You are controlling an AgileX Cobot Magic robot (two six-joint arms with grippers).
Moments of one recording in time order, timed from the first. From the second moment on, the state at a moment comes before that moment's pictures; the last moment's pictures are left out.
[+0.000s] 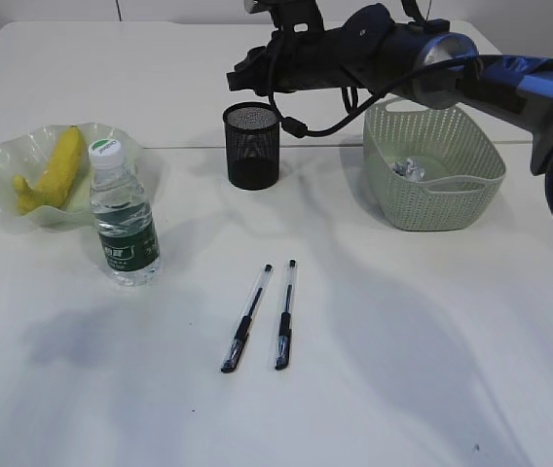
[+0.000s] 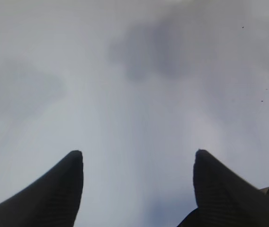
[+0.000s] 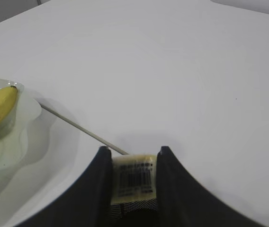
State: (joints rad) left arm -0.03 1.20 -0.86 -0.22 0.97 0.15; right arm 0.36 2.48 -2.24 0.76 0.34 -0.86
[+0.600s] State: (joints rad) left arm -0.03 1.20 -0.86 -0.22 0.97 0.15; right arm 0.36 2.48 -2.24 0.76 0.34 -0.87
